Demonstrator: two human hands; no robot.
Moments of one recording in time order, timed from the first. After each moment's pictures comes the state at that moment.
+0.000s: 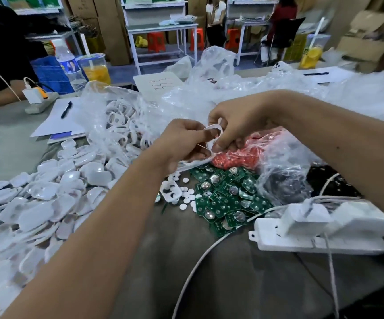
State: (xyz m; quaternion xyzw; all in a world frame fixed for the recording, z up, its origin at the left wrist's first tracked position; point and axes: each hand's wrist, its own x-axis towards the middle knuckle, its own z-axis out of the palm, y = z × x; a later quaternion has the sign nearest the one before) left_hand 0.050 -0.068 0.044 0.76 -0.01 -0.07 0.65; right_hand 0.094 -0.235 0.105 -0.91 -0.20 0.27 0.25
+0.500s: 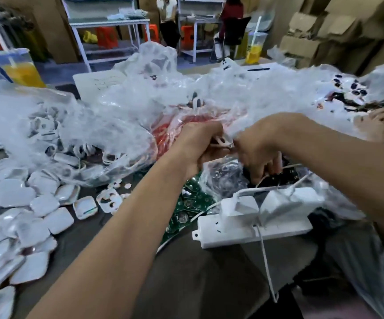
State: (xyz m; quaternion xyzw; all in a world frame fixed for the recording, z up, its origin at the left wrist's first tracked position) left_hand 0.043 -0.218 0.043 0.62 -0.01 -0.19 0.76; right_hand 0.052 -0.364 0.076 -0.93 -0.02 0.35 -0.09
